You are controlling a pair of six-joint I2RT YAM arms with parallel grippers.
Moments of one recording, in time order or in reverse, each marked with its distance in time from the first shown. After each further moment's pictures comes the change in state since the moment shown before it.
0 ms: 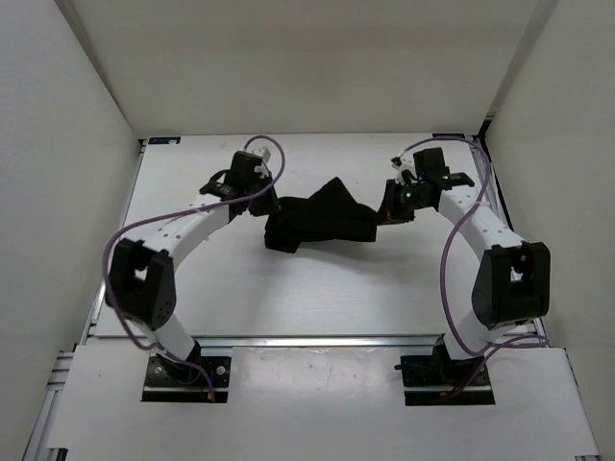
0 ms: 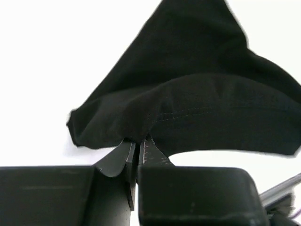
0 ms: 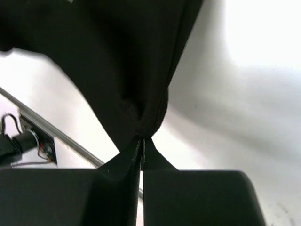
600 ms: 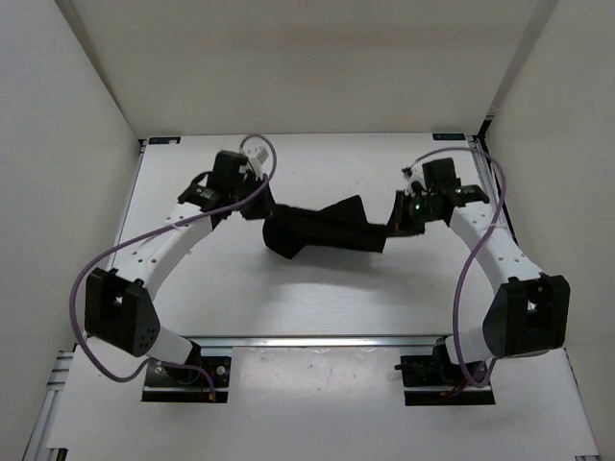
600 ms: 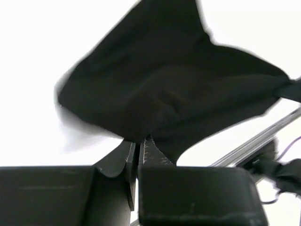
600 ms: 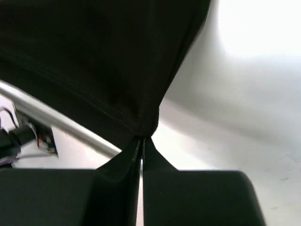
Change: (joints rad) left arm 0.005 -0.125 -0.065 -0.111 0.168 0.090; right arm 0.001 -0.201 -0.200 -0.092 0.065 0.048
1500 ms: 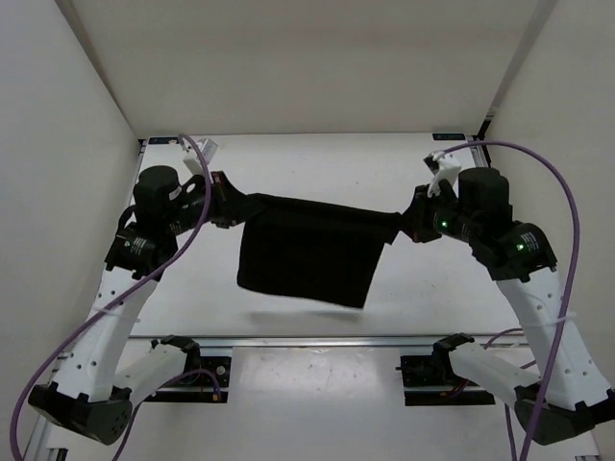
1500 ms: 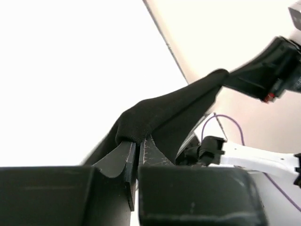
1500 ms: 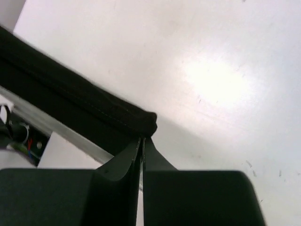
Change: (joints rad) left arm 0.108 -0.513 -0.016 0.021 0.253 -0.105; right arm 0.201 -0.443 0.224 -0.138 0.218 -0.082
